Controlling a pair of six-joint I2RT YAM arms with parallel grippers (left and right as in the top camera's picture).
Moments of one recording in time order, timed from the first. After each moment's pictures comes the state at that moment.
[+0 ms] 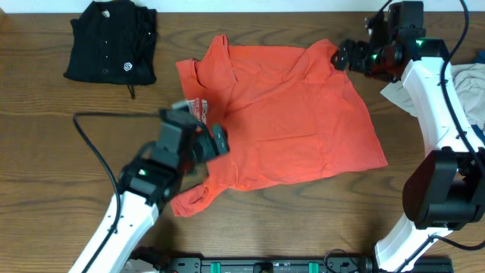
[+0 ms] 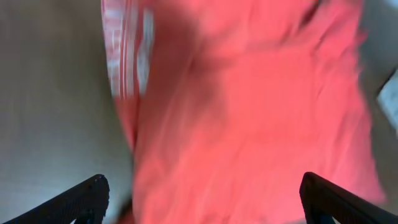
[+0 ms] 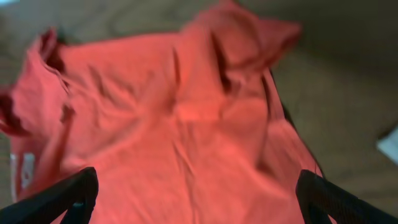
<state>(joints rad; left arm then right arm) -0.38 1.12 0.83 -0.53 0.02 -0.66 -0.02 1.91 1.68 -0.79 -0.29 0.22</state>
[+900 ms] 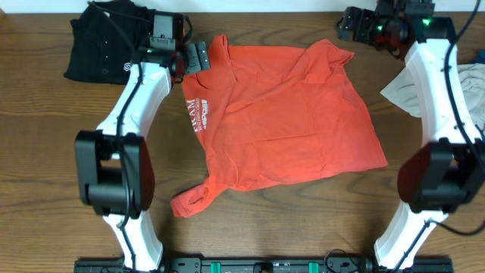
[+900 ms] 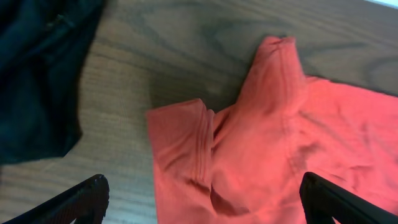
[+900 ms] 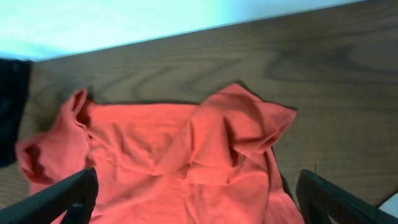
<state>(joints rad) -0.13 2.02 1.61 -0.53 -0.03 -0.32 -0.02 2.04 1.97 -0.81 -0.28 0.23</state>
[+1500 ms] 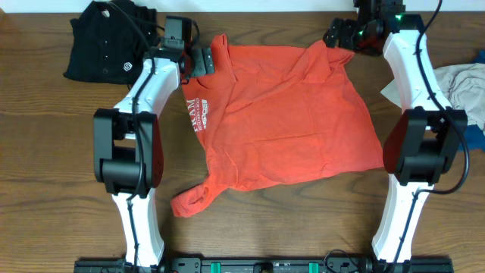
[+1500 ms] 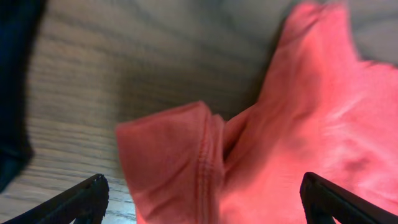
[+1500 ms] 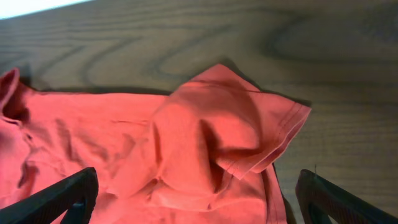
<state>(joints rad) -0.13 2.19 1.67 -0.50 -0.03 -0.30 0.00 2.29 2.09 -0.82 -0.25 0.20</state>
